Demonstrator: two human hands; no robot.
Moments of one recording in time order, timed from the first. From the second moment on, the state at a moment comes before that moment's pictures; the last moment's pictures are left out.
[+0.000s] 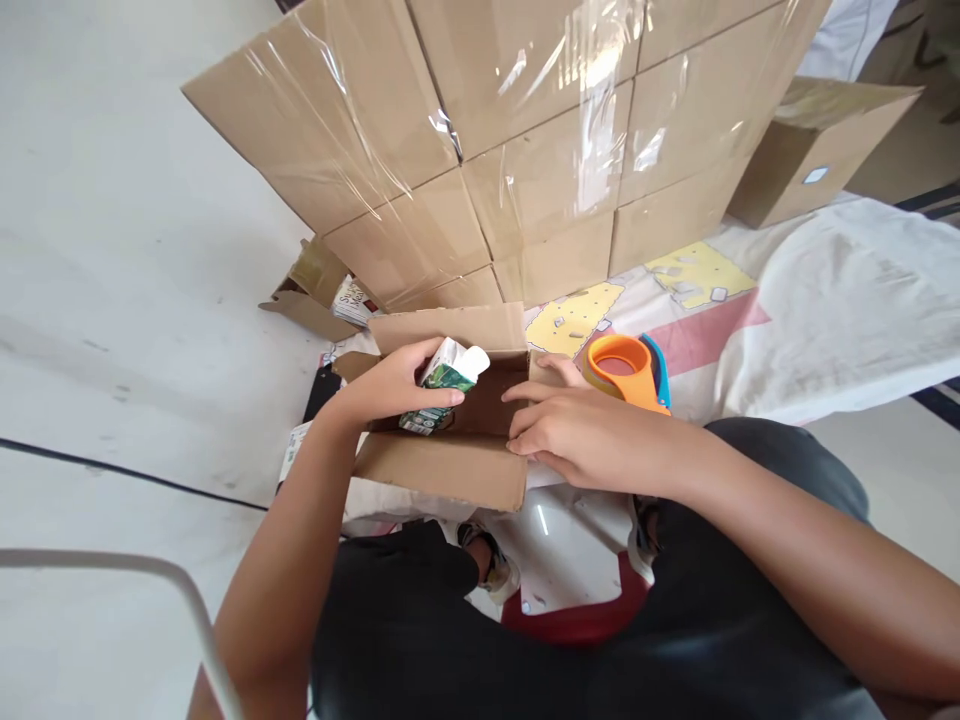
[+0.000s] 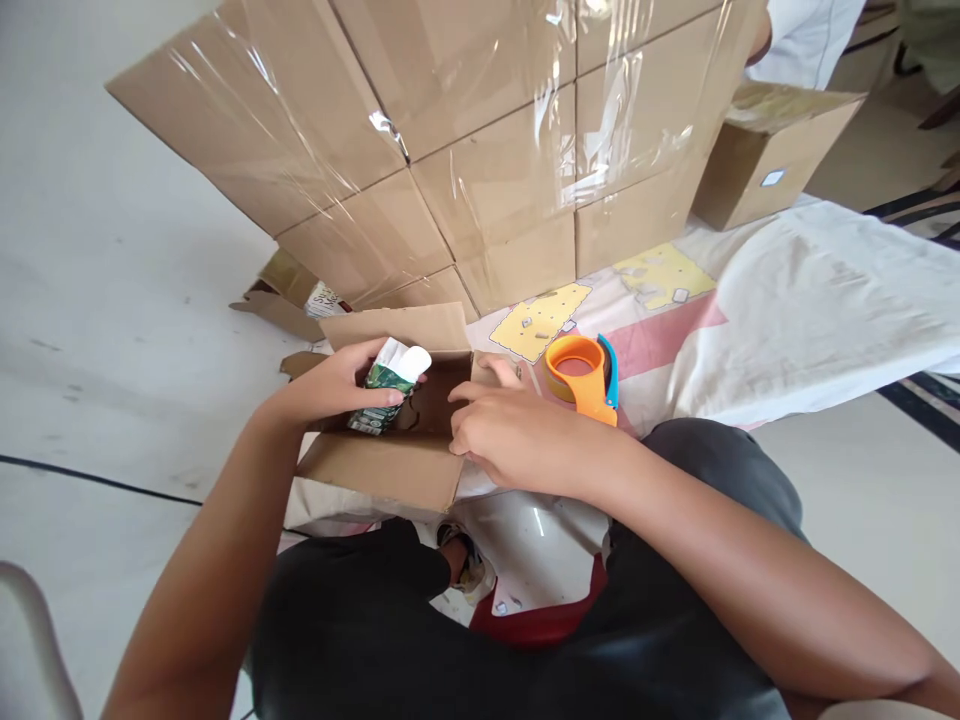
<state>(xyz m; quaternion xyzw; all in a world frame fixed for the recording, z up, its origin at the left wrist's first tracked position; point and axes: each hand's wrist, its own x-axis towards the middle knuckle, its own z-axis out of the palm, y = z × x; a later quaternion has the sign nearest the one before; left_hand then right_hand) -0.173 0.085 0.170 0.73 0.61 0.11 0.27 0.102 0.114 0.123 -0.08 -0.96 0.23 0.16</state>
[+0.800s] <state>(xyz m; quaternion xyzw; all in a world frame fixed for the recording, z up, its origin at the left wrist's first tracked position) -0.151 0.112 0.076 0.88 0.44 -0.16 -0.05 0.101 0.111 0.127 -0.08 -0.96 0.24 0.10</state>
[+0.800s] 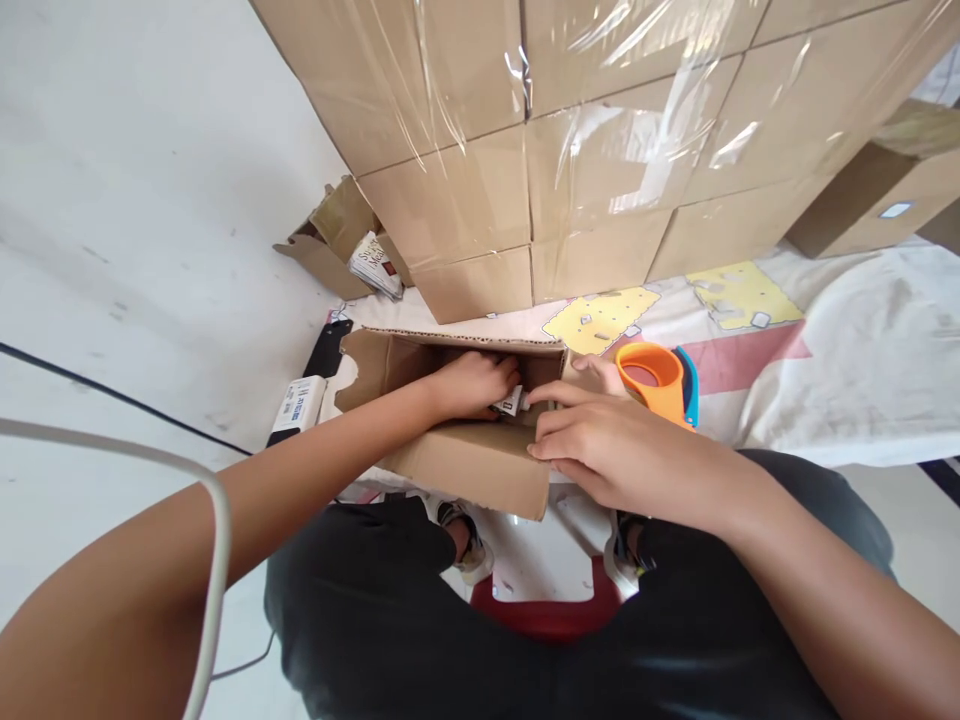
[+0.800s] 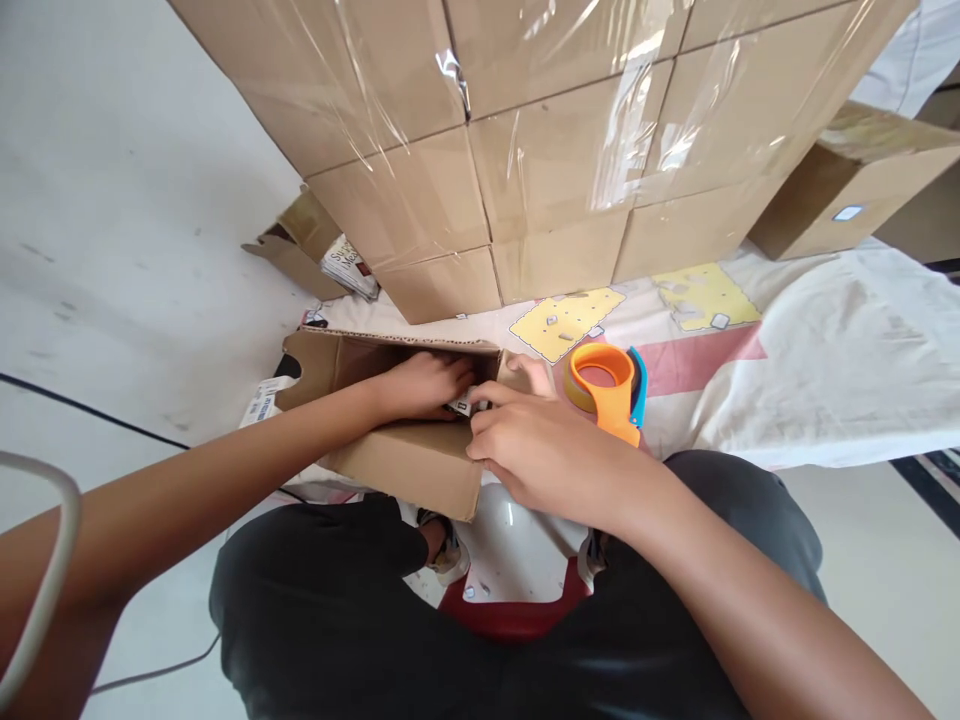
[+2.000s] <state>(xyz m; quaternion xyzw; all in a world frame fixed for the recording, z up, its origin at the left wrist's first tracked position) -0.173 0.099 0.154 0.74 0.64 0.17 0.16 0.107 0.141 0.111 -0.11 -0.95 0.21 0.20</state>
